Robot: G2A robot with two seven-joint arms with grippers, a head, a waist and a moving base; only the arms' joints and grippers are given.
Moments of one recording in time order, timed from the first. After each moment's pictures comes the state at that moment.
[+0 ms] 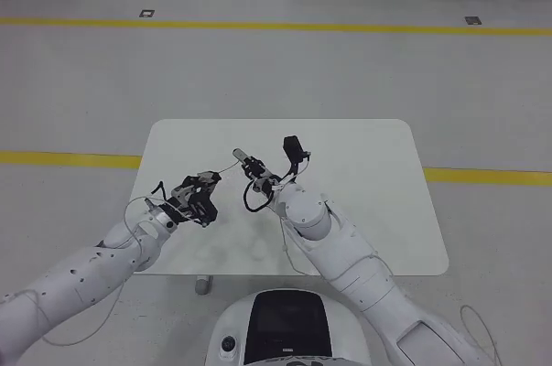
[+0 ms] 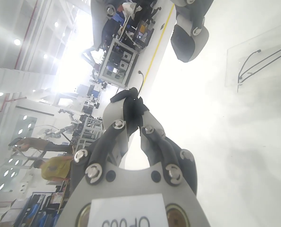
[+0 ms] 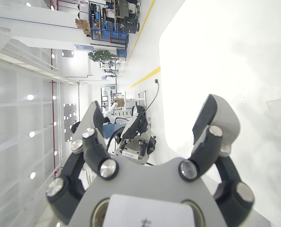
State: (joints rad) left arm 0.94 -0.63 -0.40 -1.43 1.57 0.34 0.42; right arm -1.10 -1.59 0.91 -1.31 -0.02 0.34 0.15
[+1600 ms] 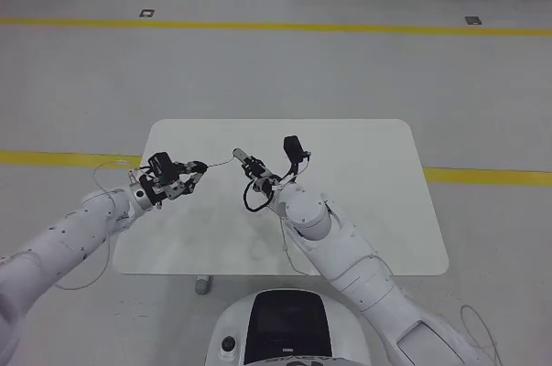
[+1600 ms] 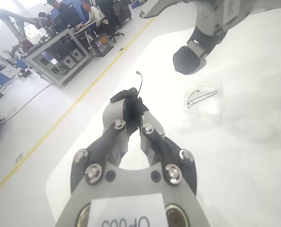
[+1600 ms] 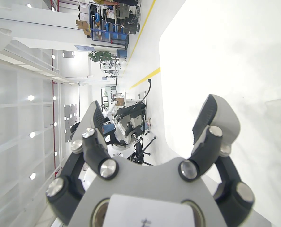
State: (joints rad) left arm 0.64 -0.71 -0.17 -1.02 1.08 -0.34 0.82; right arm -1.10 -1.60 0.91 -1.31 -0.02 0.34 0.15
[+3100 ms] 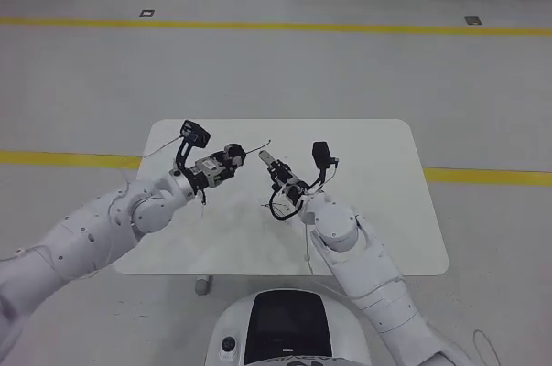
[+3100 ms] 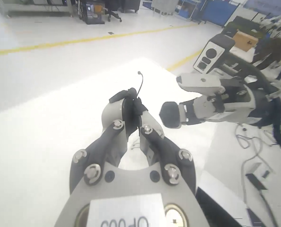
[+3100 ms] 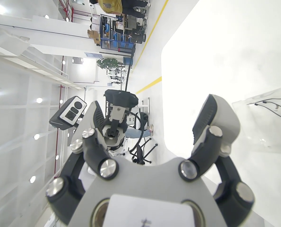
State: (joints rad) left arm 0.58 -0.72 -0.19 -1.42 0.19 -0.34 0.15; right arm -1.28 -1.54 1.06 -1.52 -0.14 0.30 0.23
